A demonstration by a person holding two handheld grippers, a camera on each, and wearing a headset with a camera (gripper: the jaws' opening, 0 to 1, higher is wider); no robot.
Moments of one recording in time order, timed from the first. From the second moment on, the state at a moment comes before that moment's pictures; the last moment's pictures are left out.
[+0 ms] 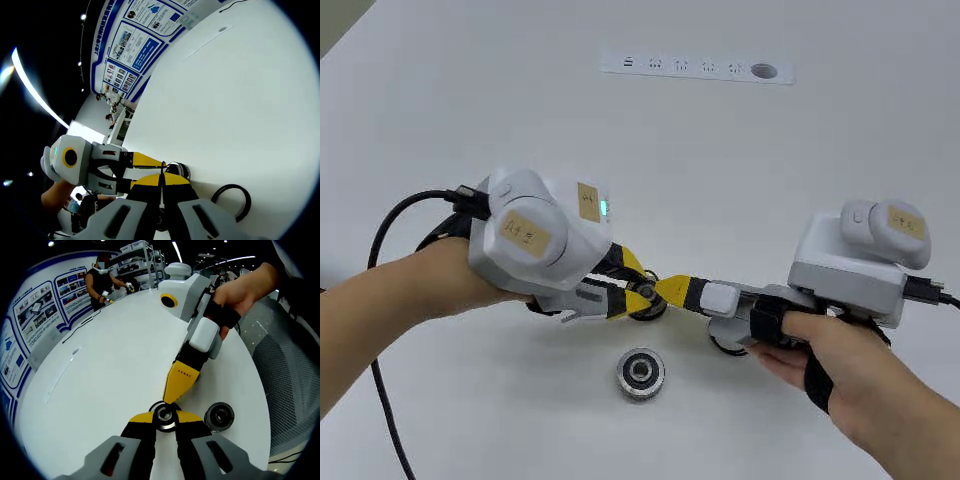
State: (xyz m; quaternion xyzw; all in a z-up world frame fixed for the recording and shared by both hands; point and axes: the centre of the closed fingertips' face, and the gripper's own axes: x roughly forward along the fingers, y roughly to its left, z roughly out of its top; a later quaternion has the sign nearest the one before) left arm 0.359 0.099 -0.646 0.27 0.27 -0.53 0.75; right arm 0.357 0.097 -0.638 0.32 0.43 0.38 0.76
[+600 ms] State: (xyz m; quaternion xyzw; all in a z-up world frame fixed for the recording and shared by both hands) left arm 0.358 0.122 -0.621 0.23 0.26 -0.49 0.80; right arm 0.359 0.090 -0.620 0.34 0.42 0.37 0.76
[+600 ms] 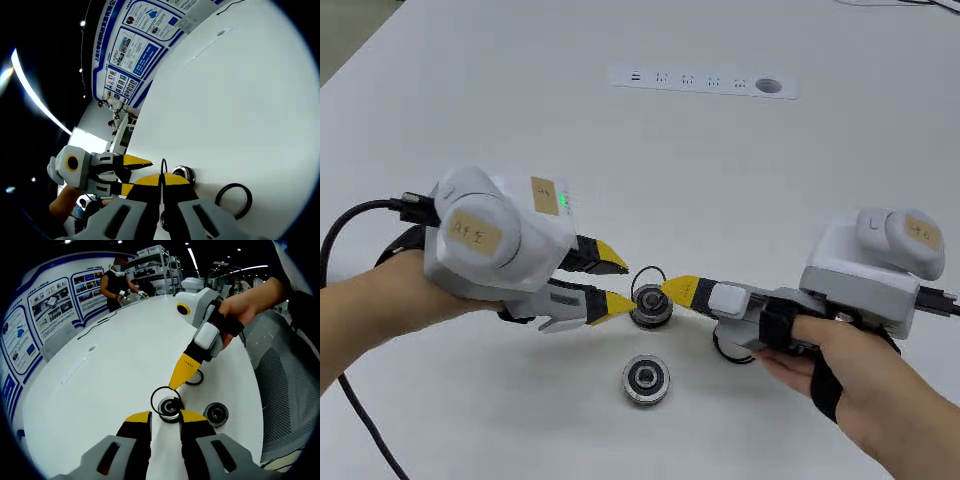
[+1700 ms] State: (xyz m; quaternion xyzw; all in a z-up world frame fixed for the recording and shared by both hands) left arm 0.350 0.110 -0.599 0.19 0.23 -0.47 0.83; right arm 0.338 0.005 -0.650 0.35 0.44 0.25 0.79
